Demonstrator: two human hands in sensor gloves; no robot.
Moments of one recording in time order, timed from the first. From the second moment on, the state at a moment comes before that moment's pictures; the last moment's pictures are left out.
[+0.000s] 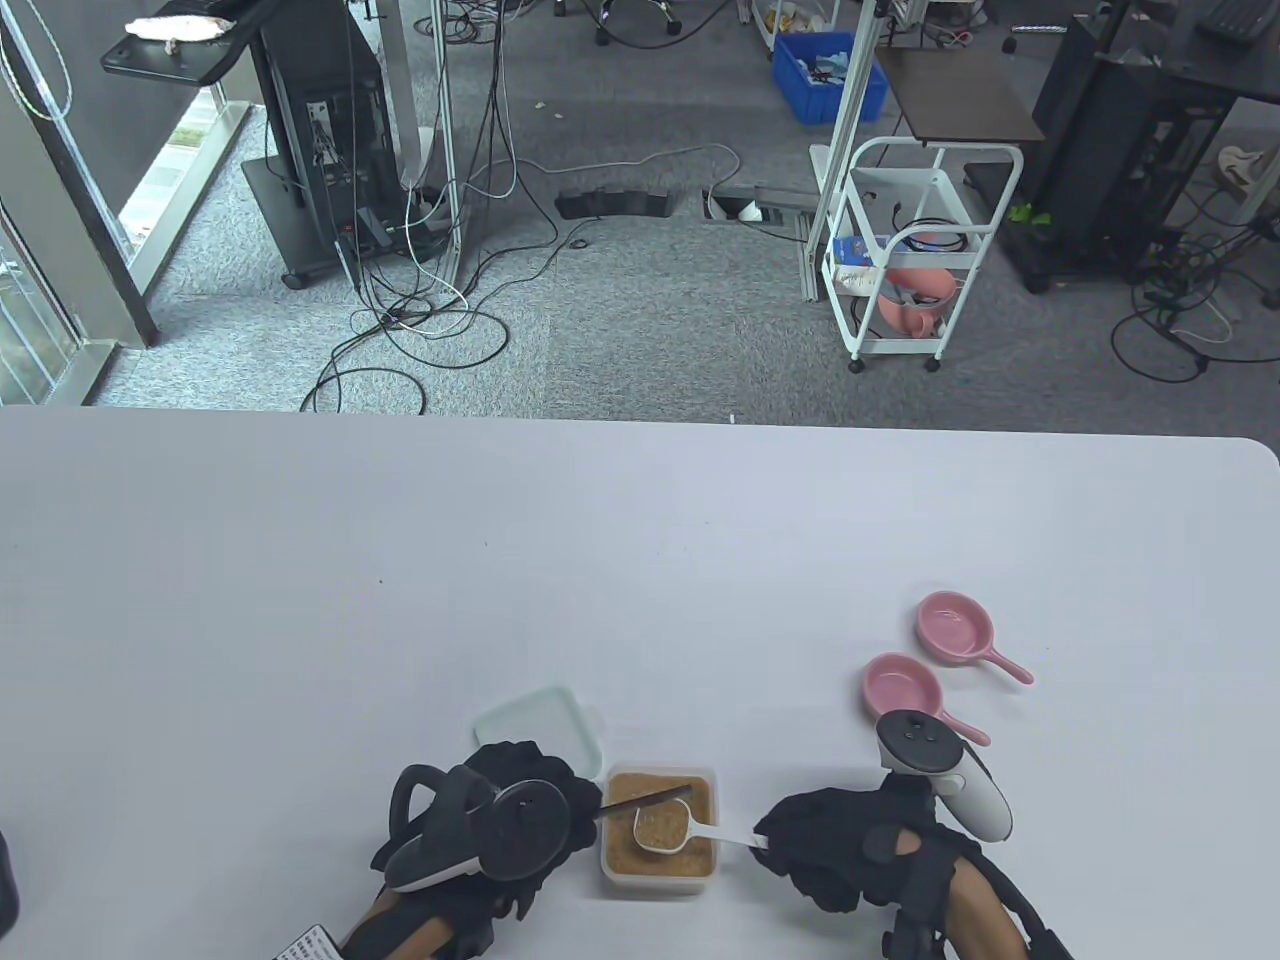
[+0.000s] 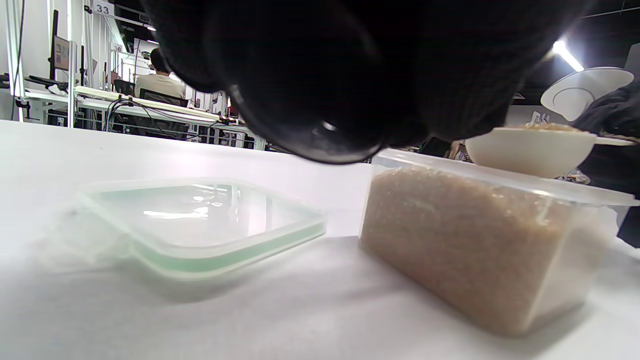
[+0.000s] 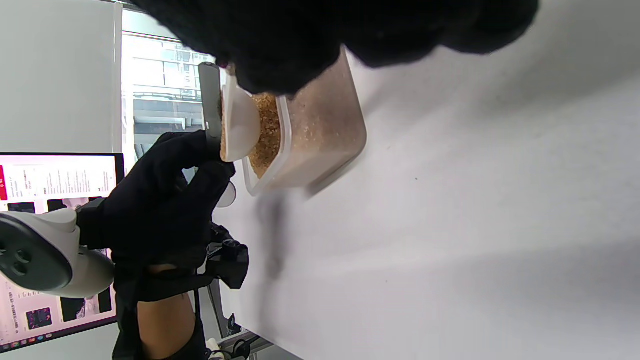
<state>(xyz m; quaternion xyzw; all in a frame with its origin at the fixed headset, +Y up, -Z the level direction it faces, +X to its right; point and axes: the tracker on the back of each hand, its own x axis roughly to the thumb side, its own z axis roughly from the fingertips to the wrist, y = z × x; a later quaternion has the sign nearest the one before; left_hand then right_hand) -0.122 -0.688 -0.246 -0.01 -0.24 0.09 0.97 0.211 -0.752 -0.288 0.15 0.44 0.71 0.53</state>
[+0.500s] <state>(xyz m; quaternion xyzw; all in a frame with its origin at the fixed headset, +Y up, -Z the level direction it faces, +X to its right) -0.128 -0.691 -0.251 -0.02 -0.23 0.10 0.97 0.212 -0.751 -0.288 0.15 0.44 0.71 0.53</state>
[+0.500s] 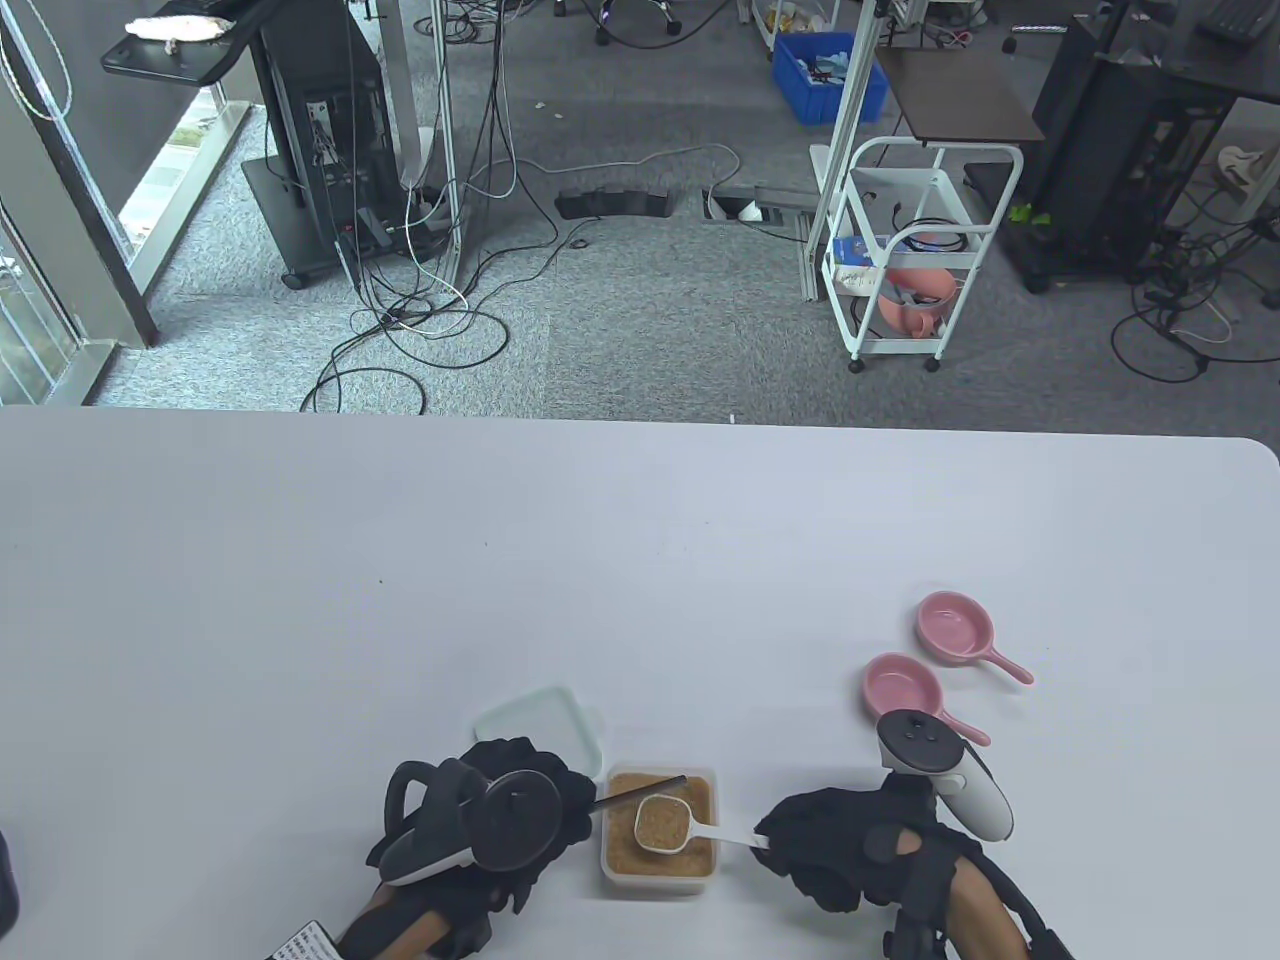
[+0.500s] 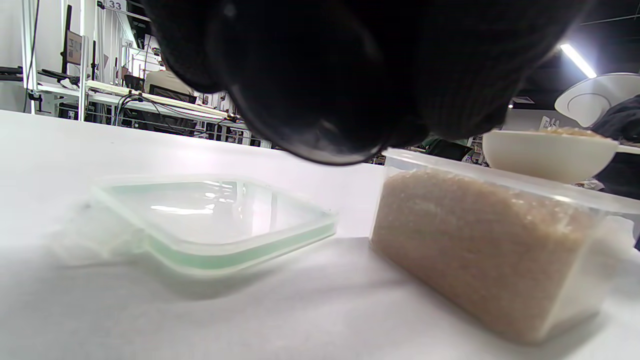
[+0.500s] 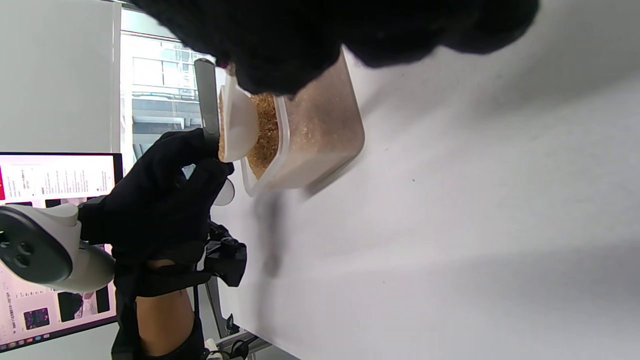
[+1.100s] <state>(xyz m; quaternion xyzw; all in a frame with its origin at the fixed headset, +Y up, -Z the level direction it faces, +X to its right) -0.132 -0.693 -0.254 -0.03 -0.21 0.09 0.97 0.214 -0.750 -0.289 0.14 0.44 0.72 0.53</state>
